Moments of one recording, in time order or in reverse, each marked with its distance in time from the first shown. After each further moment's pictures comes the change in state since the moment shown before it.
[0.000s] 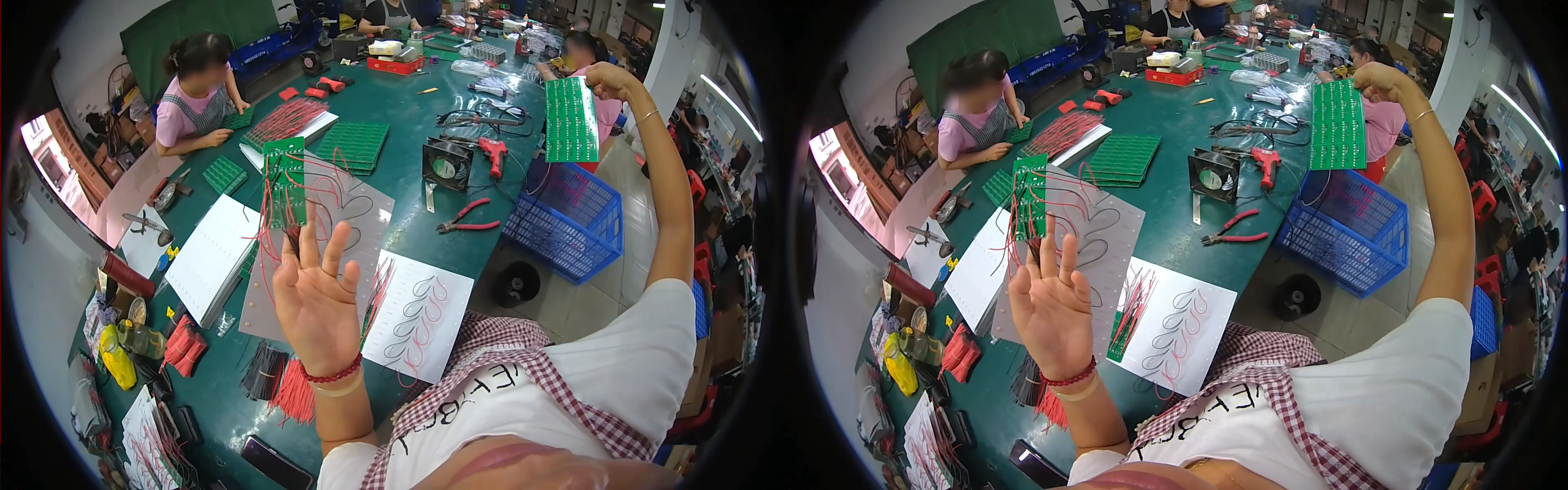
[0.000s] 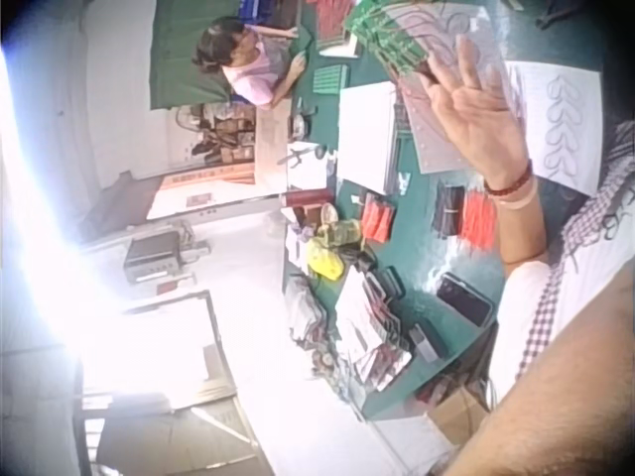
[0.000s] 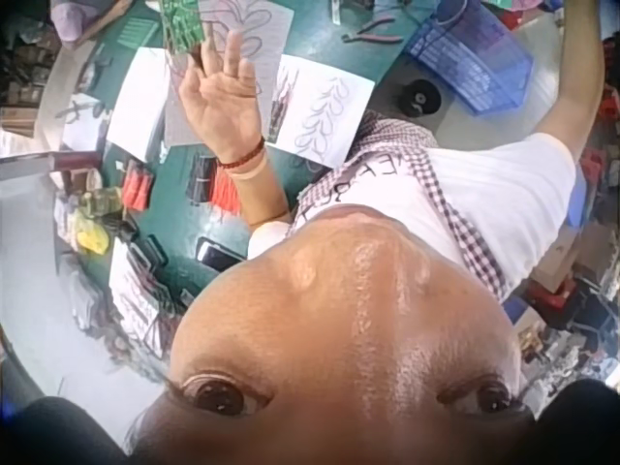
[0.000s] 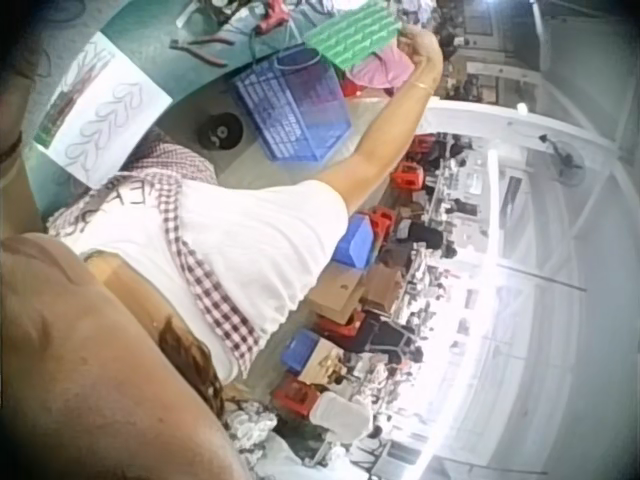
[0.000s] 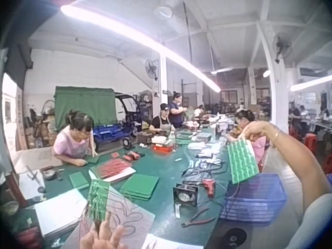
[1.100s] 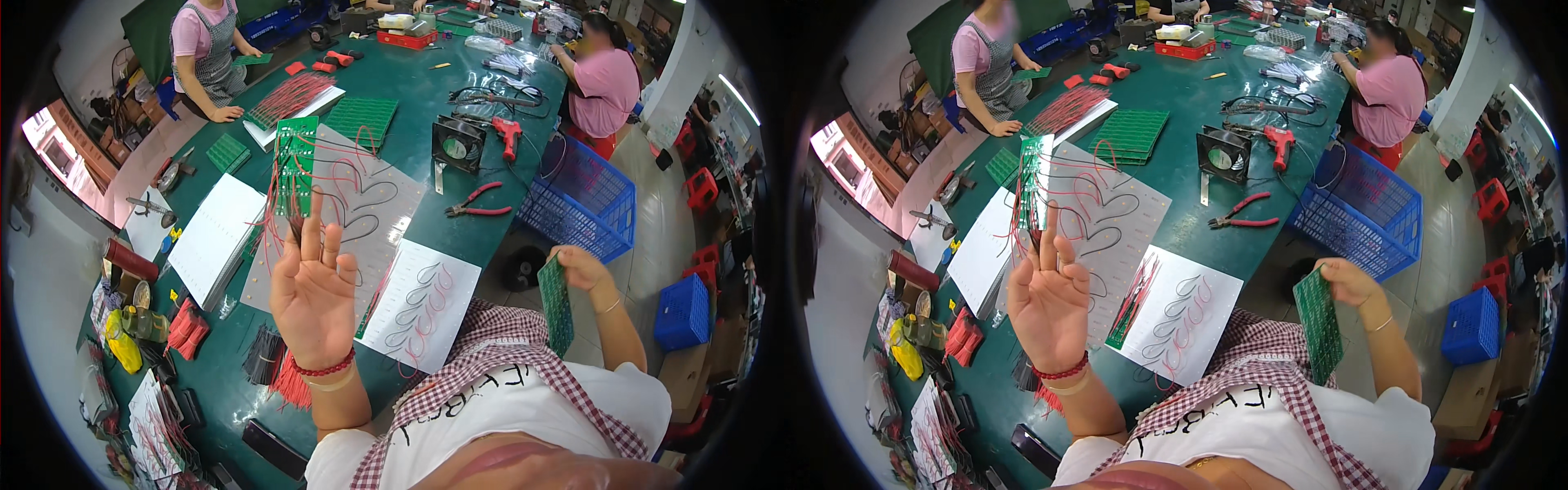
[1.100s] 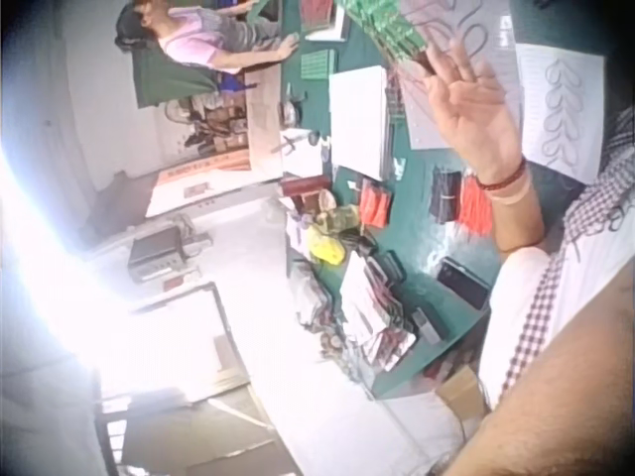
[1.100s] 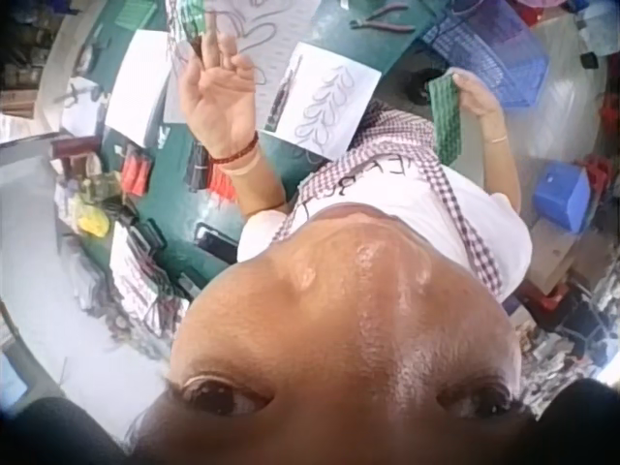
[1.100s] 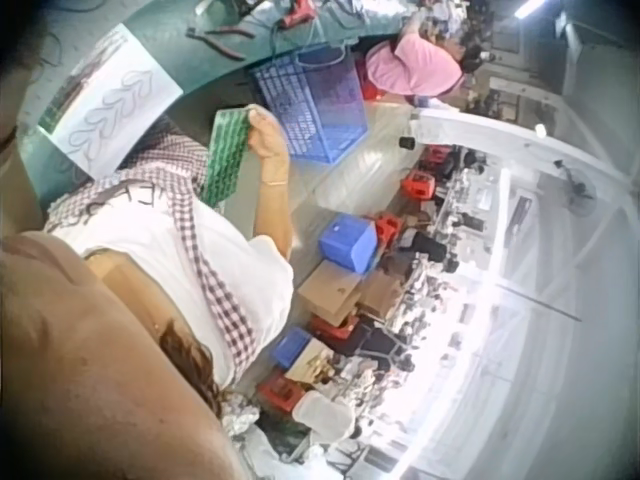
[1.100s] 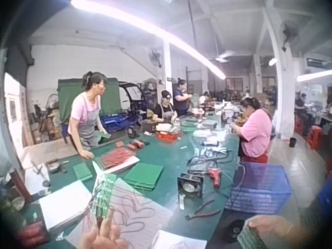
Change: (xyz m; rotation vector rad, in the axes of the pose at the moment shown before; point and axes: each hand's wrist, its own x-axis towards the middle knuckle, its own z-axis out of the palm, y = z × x) left_hand 0.004 0.000 -0.008 -0.067 0.074 -0.118; right_hand -0.195 0.203 0.243 0.902 -0.566 0.203
